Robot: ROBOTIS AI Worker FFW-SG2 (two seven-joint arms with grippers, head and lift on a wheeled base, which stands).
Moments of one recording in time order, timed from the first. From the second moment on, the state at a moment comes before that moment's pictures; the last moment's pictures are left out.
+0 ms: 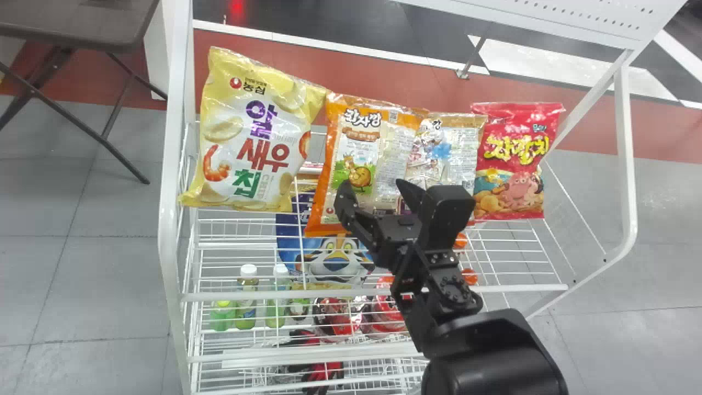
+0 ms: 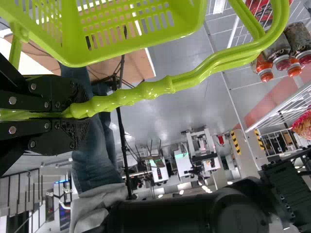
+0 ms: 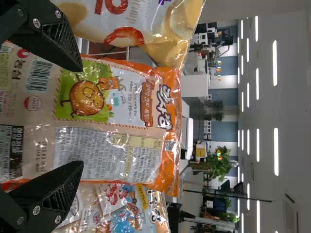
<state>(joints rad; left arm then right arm) 0.83 0.09 -0.13 -2.29 0.11 1.21 -1.09 0.31 -0.08 0.03 -1.98 -0.07 0.27 0.00</state>
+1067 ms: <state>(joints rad) 0.79 0.09 -0.16 -2.27 0.11 1.25 -1.08 0.35 -0.08 0.00 -2.05 -0.10 0.32 0.05</state>
